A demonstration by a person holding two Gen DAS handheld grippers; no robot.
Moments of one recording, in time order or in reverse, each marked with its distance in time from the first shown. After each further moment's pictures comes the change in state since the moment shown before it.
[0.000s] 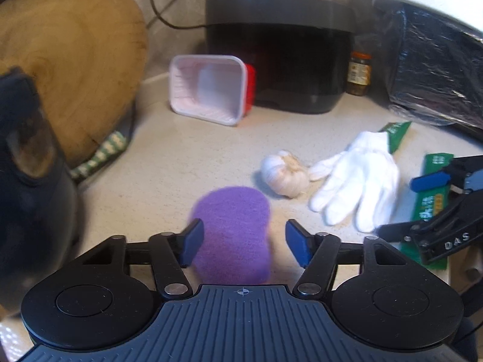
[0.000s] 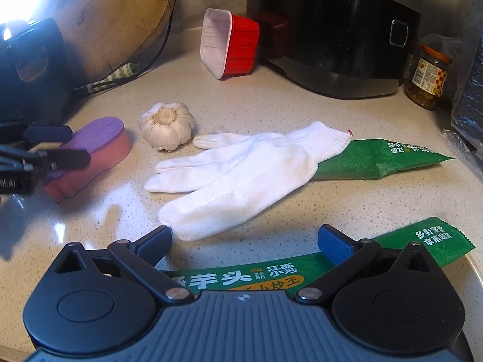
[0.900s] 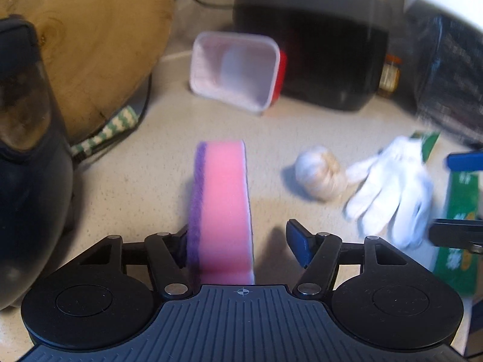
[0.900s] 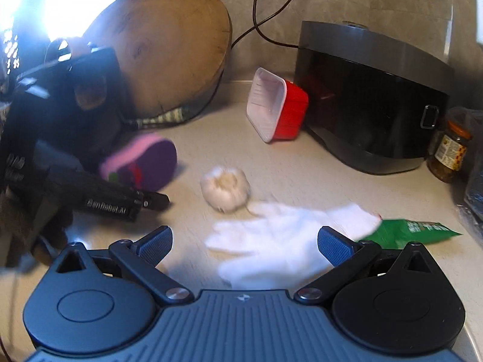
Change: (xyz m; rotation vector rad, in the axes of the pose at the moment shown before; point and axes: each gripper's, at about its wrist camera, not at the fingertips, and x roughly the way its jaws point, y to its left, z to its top) left arm 0.030 0.026 -0.002 -0.135 0.017 -0.019; right arm -0.039 0.040 0.030 -0.115 -0.179 0.084
